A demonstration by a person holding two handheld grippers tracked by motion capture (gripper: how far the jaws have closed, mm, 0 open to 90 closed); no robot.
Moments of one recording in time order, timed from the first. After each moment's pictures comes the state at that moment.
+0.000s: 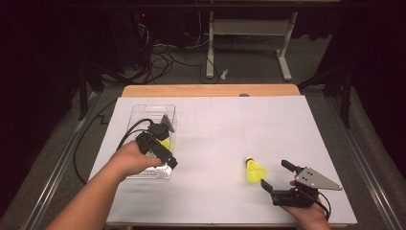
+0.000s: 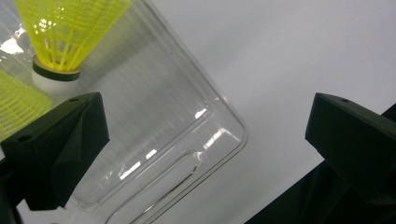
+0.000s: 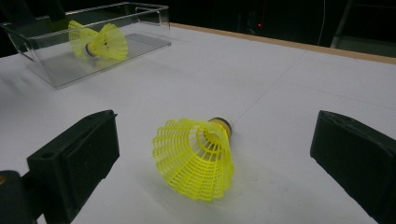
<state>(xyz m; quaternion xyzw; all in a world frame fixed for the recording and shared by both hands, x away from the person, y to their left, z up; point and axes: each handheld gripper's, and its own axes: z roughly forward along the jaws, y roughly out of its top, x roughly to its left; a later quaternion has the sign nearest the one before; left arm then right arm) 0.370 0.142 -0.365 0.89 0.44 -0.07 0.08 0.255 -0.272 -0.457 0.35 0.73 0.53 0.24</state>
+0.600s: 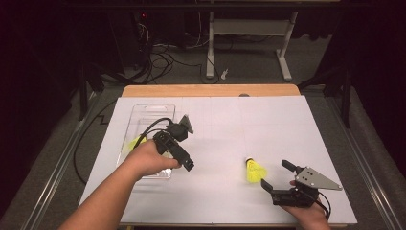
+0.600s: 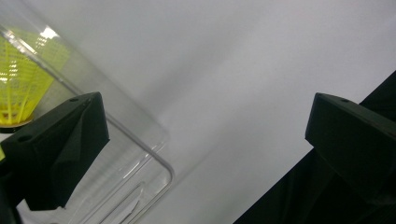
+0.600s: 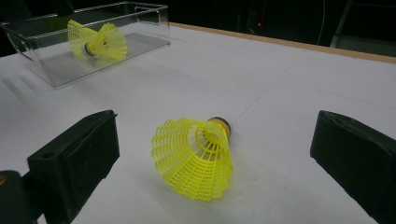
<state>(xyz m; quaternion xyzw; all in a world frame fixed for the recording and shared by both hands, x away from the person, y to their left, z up) 0.364 0.094 -0.353 0.91 0.40 -0.07 0.09 0.256 -0.272 -0.457 0.35 0.73 0.53 0.24</state>
